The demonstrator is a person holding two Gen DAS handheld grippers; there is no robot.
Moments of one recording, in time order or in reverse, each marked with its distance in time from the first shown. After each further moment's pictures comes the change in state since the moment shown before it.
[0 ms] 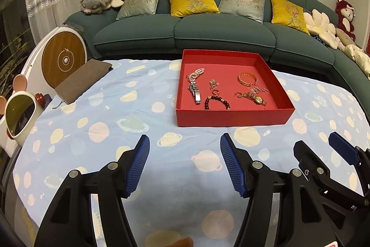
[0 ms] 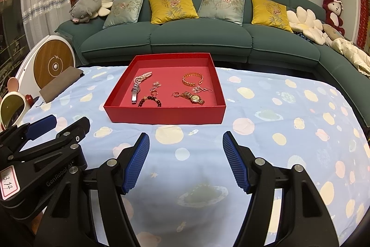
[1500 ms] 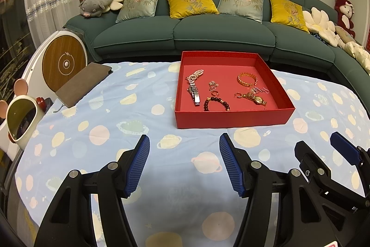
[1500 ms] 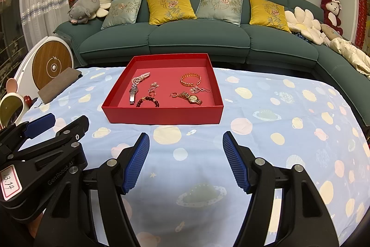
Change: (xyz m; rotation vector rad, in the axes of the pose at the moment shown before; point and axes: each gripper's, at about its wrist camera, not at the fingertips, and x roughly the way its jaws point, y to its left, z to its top) left arm 0.000 -0.003 0.001 0.016 -0.008 0.006; right arm 0.001 -0.002 0.000 0.005 -0.004 -0.003
